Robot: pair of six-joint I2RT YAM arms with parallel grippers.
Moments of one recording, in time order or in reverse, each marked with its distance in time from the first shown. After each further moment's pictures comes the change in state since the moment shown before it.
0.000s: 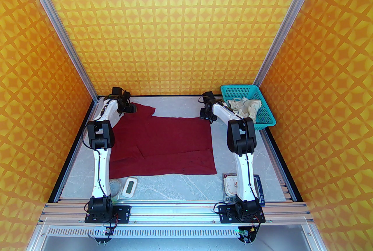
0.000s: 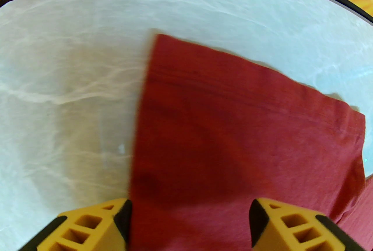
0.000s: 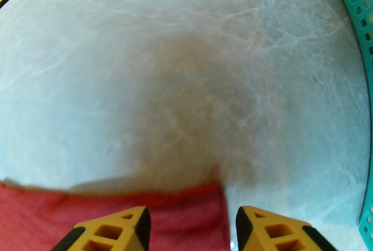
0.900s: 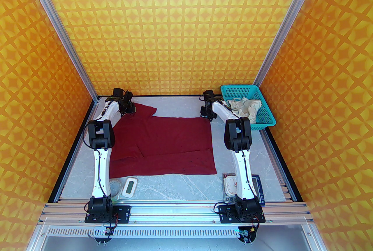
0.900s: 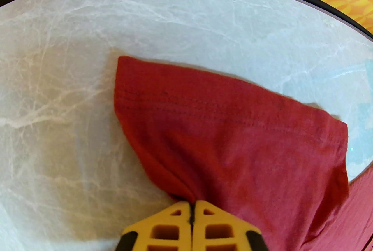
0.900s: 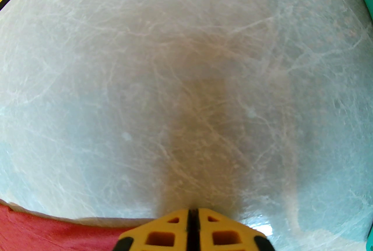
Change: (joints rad) left arm 0.005 -0.043 -0.098 0.118 0.113 -0.030; right arm -0.012 0.101 0.163 -0.082 -0.046 0.026
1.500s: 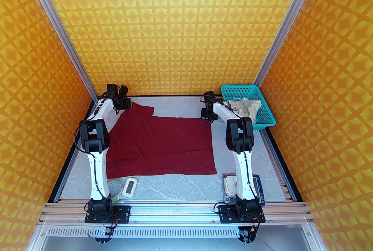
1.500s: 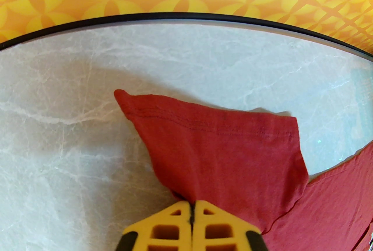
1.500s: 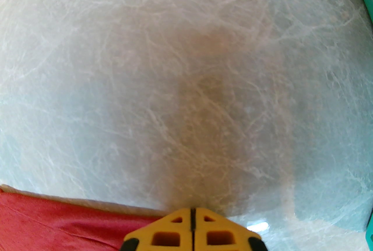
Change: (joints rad) left arm 0.028 -0.174 -0.166 0.066 0.012 0.013; right arm 0.000 -0.062 -0.100 0.014 0.000 -0.016
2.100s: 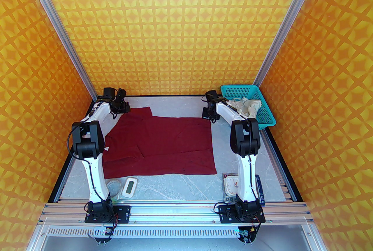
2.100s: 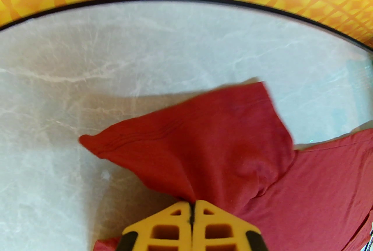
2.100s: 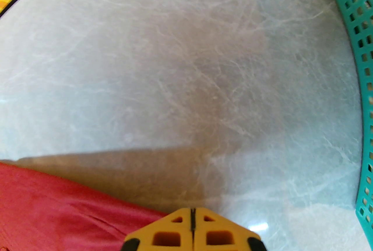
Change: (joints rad) left arm 0.007 -0.249 -0.348 0.145 0.005 0.001; right arm 0.000 -0.176 -0.174 0.049 -0.012 0.000
